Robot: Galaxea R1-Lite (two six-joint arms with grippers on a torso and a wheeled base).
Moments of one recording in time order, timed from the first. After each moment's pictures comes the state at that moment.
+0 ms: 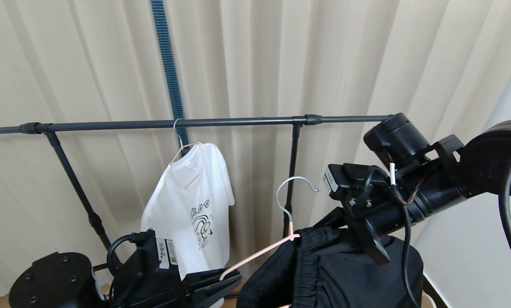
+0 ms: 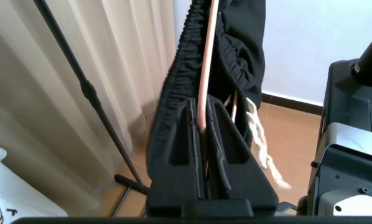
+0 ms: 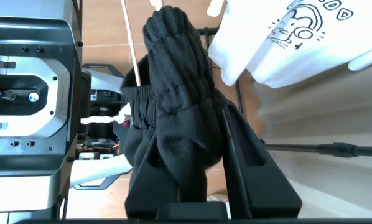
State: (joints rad) left arm -0.71 1.76 -0.04 -1.57 -0.37 0.10; right arm 0.53 1.78 -1.27 0.52 0.66 -0.80
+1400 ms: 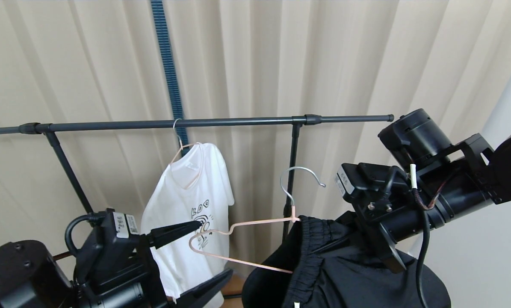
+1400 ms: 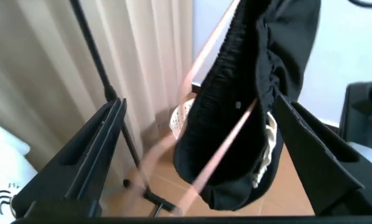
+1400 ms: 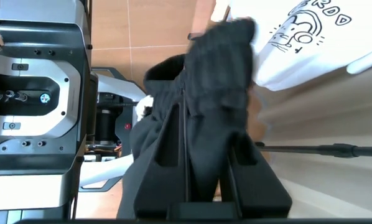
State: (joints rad) left arm -0.57 1.66 -0.04 -1.57 -0.36 0.05; right arm 0.53 1.71 -1.23 0.52 0.65 -0.78
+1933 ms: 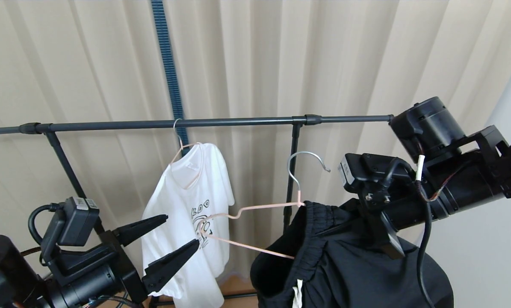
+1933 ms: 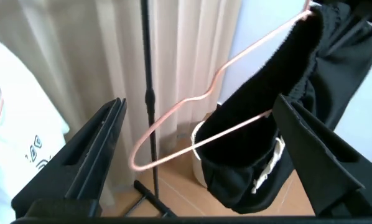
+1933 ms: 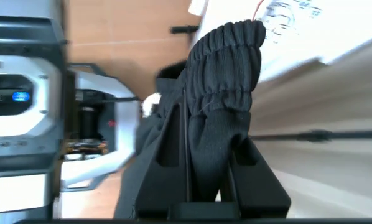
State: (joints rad) left arm -0.40 1.59 0.00 -1.52 -0.33 -0.14; right arm 0.52 1.68 -1.23 0.47 0.54 -0.77
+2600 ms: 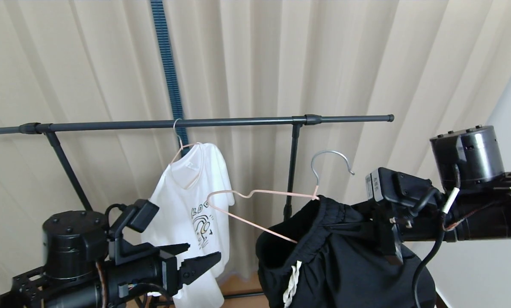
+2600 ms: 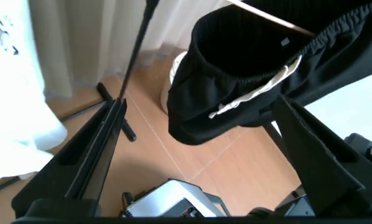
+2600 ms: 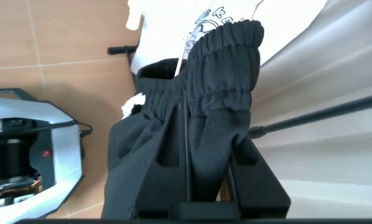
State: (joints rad) left arm -0.47 1.66 -0.26 -0.96 -0.33 -0.32; right arm 0.46 1.56 -0.82 -0.12 0.53 -0.74
